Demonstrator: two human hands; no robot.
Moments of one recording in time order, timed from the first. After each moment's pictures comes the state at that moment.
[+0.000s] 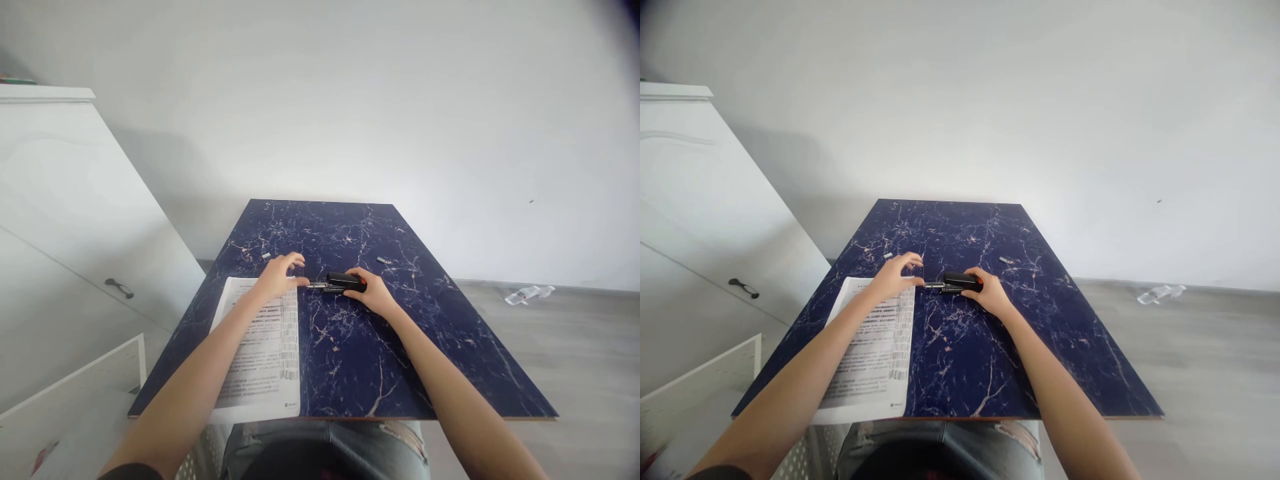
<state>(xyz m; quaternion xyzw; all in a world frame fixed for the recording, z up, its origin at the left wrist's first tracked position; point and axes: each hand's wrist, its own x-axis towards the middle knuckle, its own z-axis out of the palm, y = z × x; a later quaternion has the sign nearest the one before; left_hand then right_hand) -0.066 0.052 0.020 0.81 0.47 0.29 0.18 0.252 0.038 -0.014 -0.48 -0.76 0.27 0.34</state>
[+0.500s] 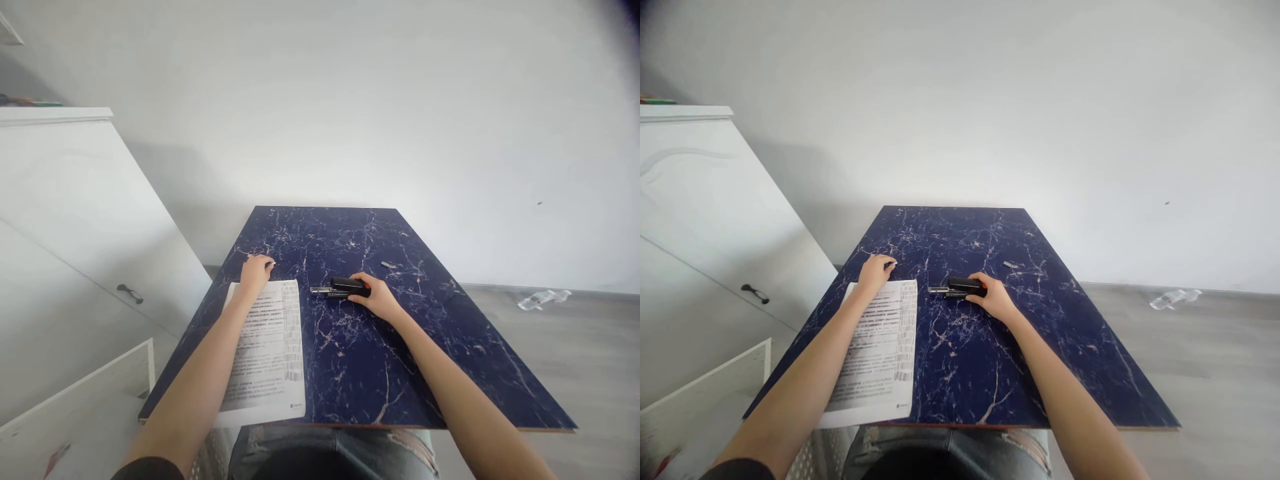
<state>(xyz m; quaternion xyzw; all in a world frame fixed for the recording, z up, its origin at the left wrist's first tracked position) -0.130 0.093 -0.018 0.72 0.66 0.24 0.01 0.253 0.039 -0.015 -0.48 -0.76 0.27 0.34</state>
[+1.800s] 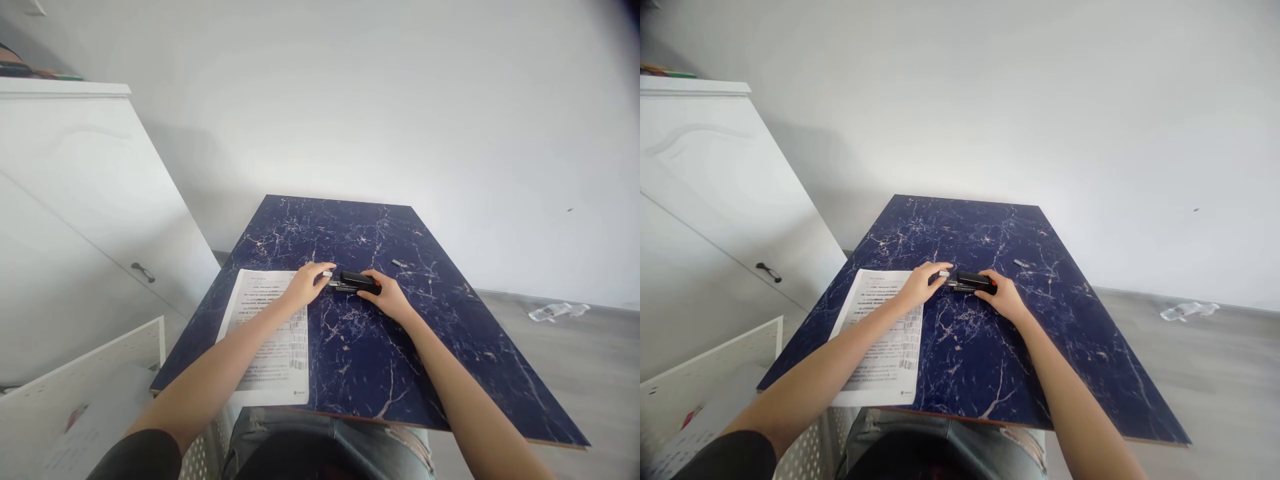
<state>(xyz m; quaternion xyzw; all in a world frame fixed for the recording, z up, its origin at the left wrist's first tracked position) -0.022 0.027 0.001 0.79 0.44 0.37 0.21 0.253 0.037 -0.015 -0.49 -0.77 0.25 0.32</state>
